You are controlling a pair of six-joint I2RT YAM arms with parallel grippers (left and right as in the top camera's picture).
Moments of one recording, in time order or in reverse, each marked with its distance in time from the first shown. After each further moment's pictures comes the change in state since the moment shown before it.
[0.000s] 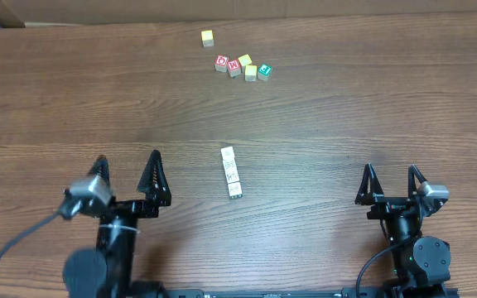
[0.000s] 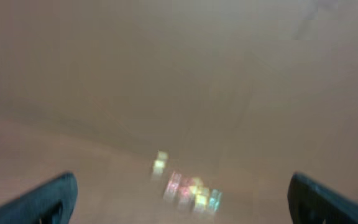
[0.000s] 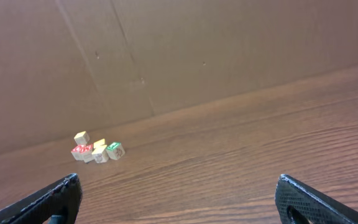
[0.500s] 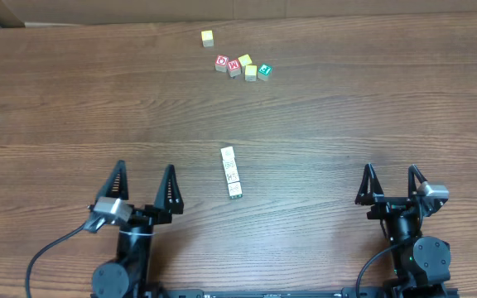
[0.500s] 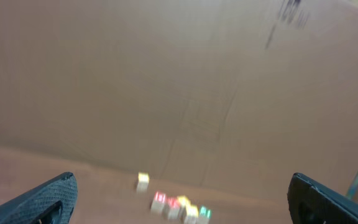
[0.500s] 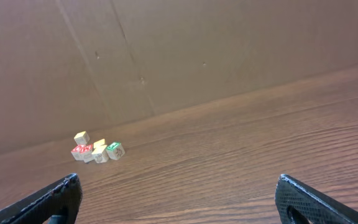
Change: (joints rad) left arm 0.000 -0.188 -0.385 0.318 0.062 -0.007; right arm 0.000 0.000 0.000 0.000 0.000 0.000
